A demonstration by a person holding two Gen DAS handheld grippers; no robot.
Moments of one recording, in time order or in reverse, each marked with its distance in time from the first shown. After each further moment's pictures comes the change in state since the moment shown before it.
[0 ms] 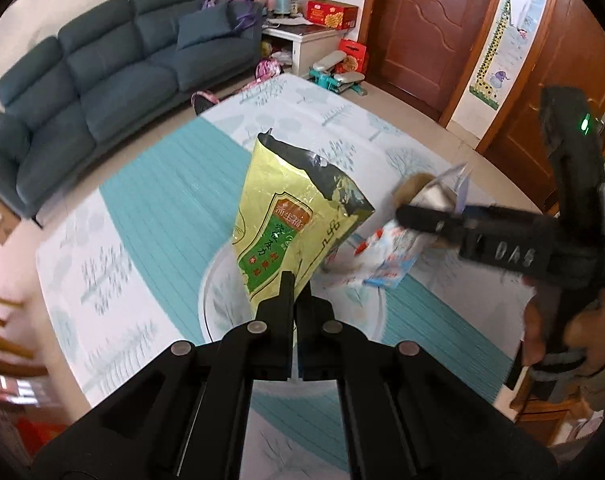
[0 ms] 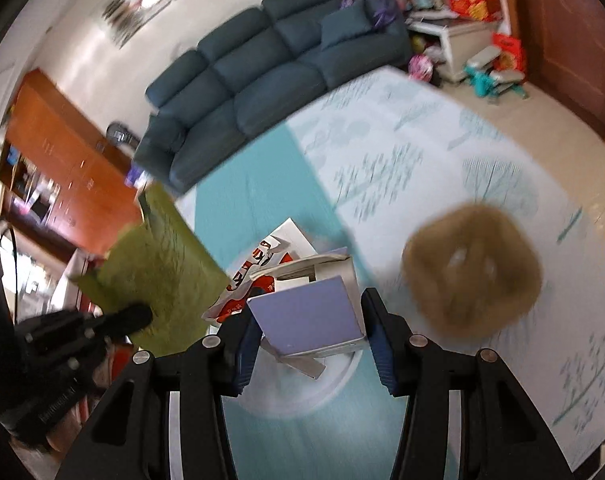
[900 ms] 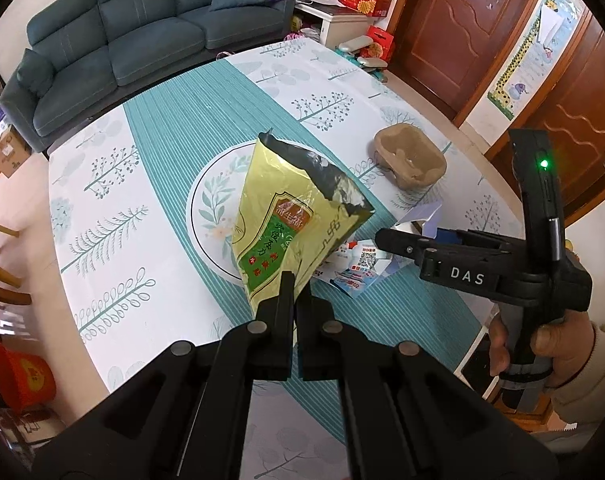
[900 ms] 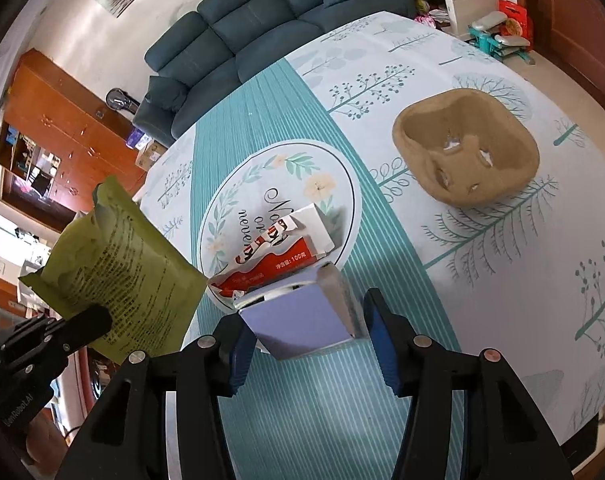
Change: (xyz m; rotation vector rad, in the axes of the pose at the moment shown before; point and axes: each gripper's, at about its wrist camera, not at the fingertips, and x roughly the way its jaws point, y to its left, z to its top) left arm -0.052 -0.030 -0.085 -0.153 0.074 0.010; right arm -0.008 -0.012 -0.063 0.017 0.088 0.003
